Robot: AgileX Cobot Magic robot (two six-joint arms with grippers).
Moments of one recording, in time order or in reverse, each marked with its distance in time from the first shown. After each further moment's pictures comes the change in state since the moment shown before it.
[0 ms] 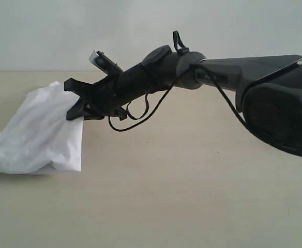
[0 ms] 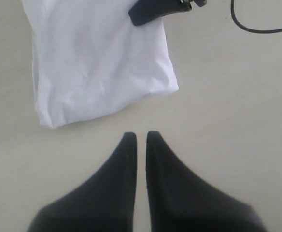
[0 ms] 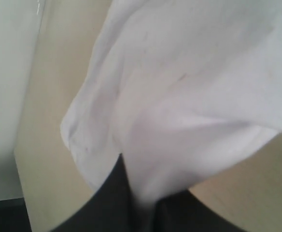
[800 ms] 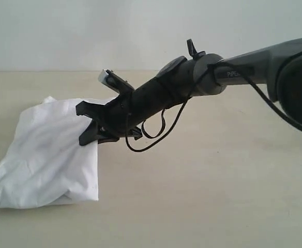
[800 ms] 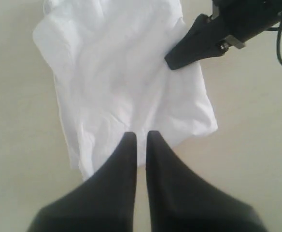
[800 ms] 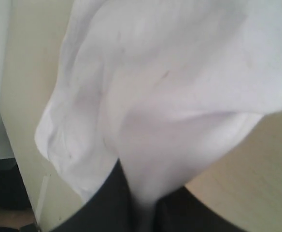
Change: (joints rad) left arm 0.000 0.049 -0.014 0.000 -0.041 -0.007; right arm 0.000 -0.164 0.358 0.041 0.010 -0.155
